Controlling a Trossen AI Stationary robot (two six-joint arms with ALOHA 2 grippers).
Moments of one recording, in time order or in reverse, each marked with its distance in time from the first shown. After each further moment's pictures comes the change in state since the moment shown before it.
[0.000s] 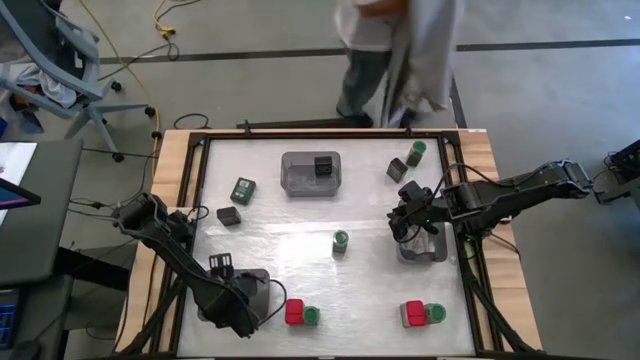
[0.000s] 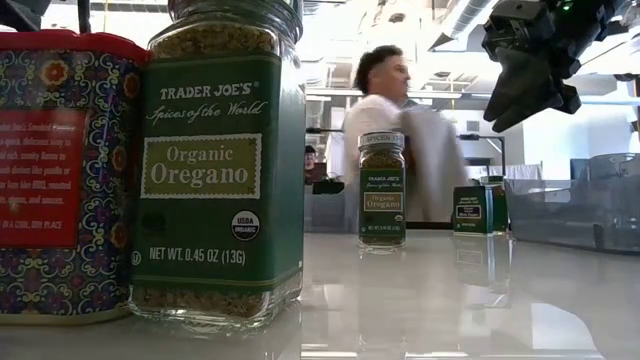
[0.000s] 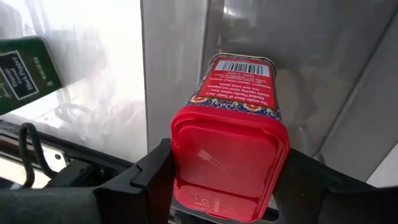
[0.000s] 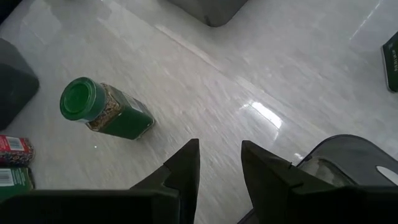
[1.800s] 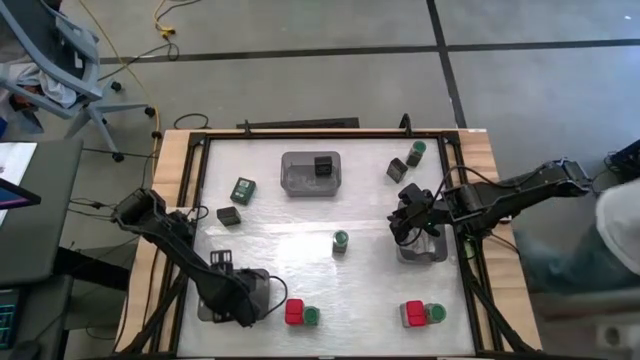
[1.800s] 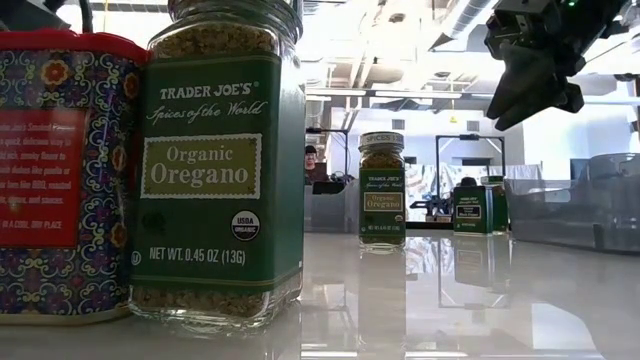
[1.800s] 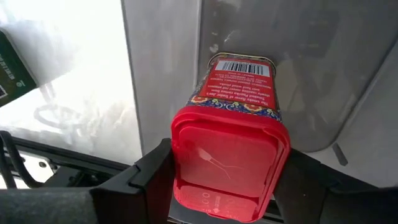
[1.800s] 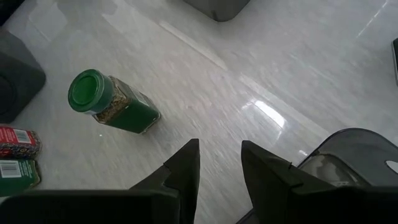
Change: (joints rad) left arm 0.041 -0.046 -0.116 0.080 0.072 0.082; right arm 0.033 0.000 0.000 0.000 0.001 0.016
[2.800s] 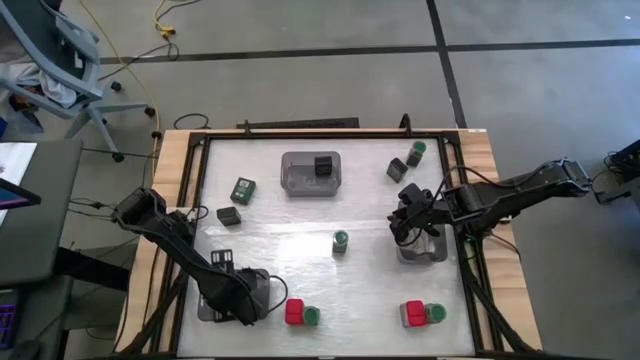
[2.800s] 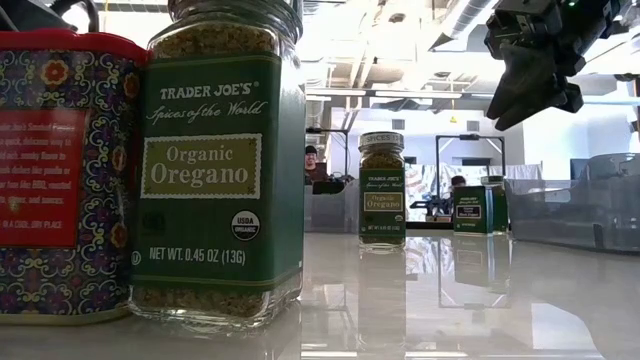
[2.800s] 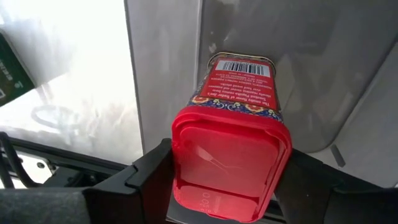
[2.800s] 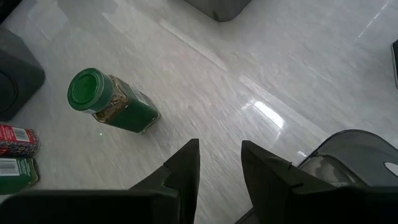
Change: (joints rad) left arm 0.011 0.000 0.000 0.002 0.015 0.019; right arm 0.000 0.000 0.000 0.000 0.000 -0.011
